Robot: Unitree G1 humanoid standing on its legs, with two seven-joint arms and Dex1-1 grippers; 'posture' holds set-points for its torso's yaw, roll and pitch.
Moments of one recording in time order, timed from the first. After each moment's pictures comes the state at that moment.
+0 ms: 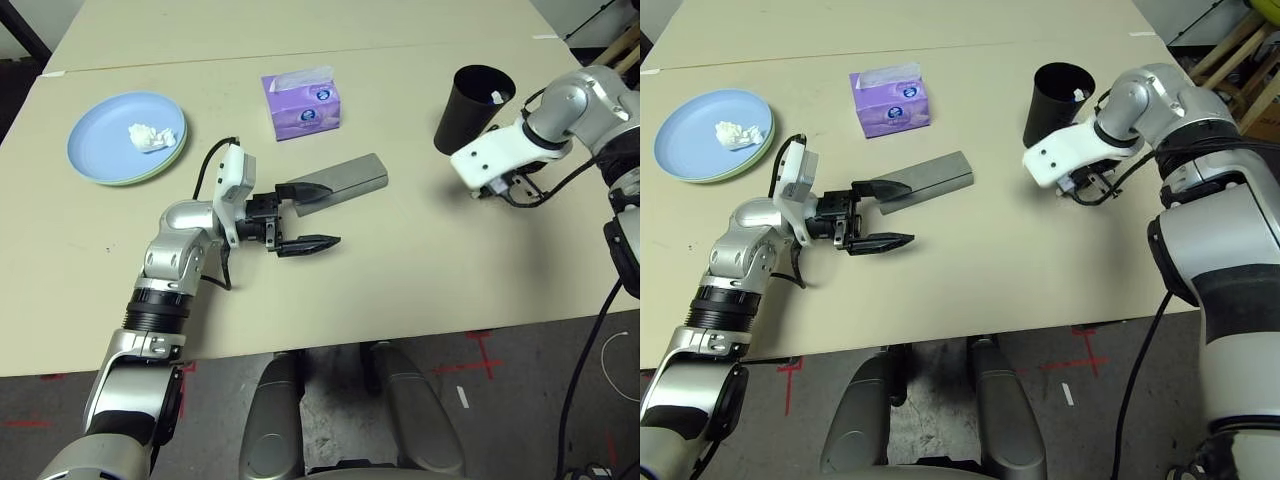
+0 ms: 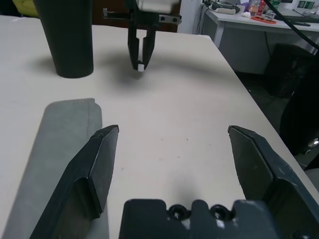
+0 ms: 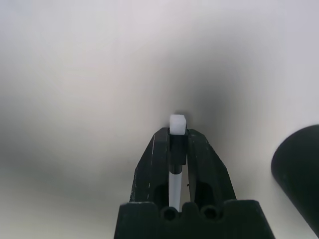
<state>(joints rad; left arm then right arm) -0.65 0.46 -0.03 0.27 -0.40 0.12 -1.37 -1.44 -0.67 0.43 1.30 -0.48 -0.60 1.57</state>
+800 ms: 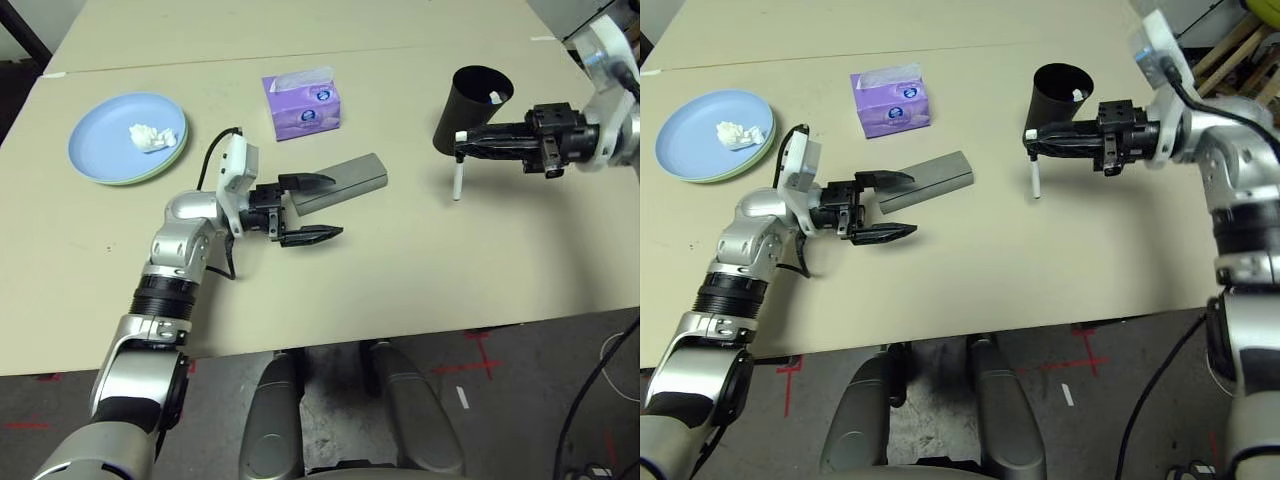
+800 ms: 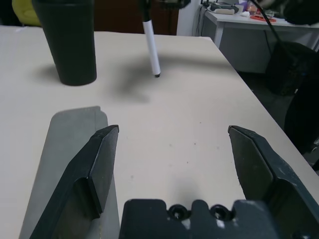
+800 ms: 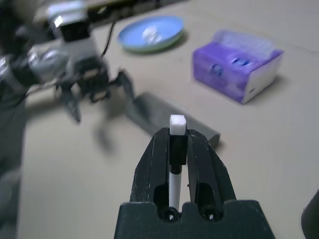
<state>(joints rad) -0.71 0.45 -0.04 0.38 -0.39 0.04 -1.39 -0.75 -0.73 -0.12 0.21 0.57 0.44 1.22</state>
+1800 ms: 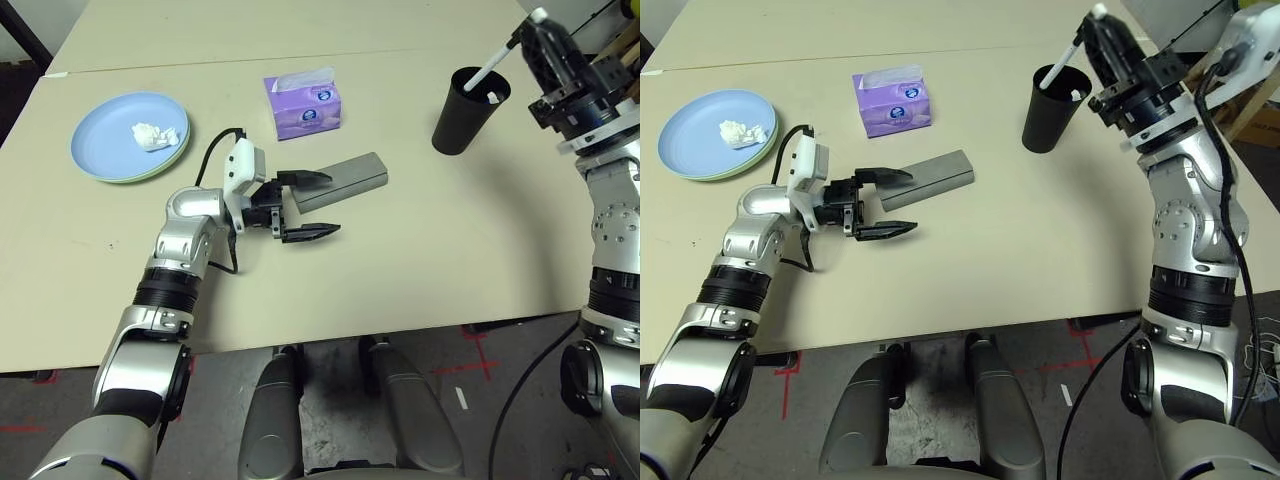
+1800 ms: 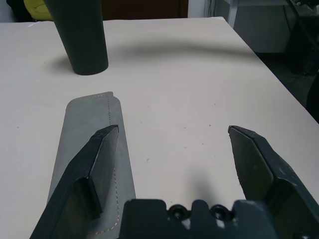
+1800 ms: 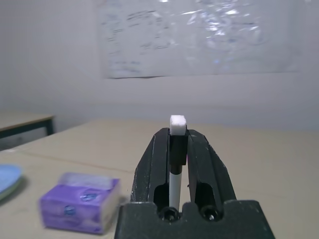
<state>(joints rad) -0.74 0.45 -0.06 0.48 -0.32 -0.08 -1.37 -0.71 -0.45 -0.36 0.04 0.51 0.14 0.47</state>
